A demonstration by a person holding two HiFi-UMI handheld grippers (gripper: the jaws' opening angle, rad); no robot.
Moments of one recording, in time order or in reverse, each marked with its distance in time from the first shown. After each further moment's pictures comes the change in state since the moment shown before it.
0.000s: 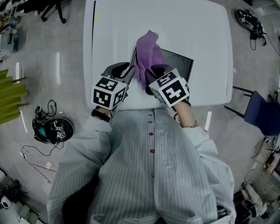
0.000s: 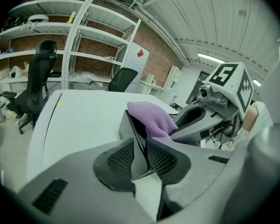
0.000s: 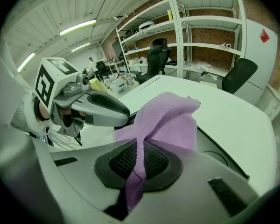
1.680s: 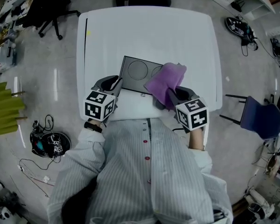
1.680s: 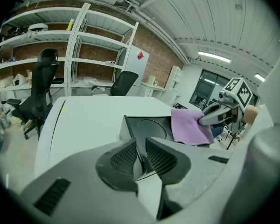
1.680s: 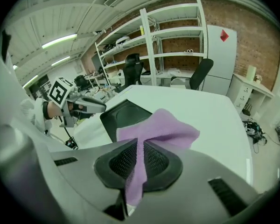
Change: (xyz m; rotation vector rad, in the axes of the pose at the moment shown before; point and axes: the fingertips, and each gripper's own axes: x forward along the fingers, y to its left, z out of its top) left arm -0.006 -0.013 0.012 0.034 -0.024 0.056; right arm -0.118 -0.067 -0.078 0.206 -0.142 -0.185
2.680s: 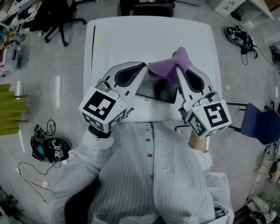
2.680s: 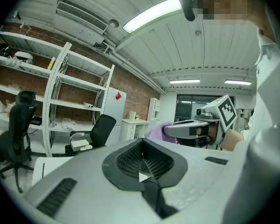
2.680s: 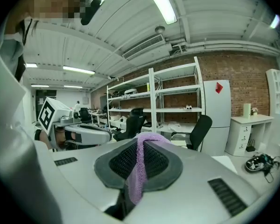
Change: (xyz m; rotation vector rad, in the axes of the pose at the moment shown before) left arm -0.090 -0.096 0.178 0.198 -0.451 -0.184; right arm -0.112 0.044 0.183 -0.113 -0.648 -0.042
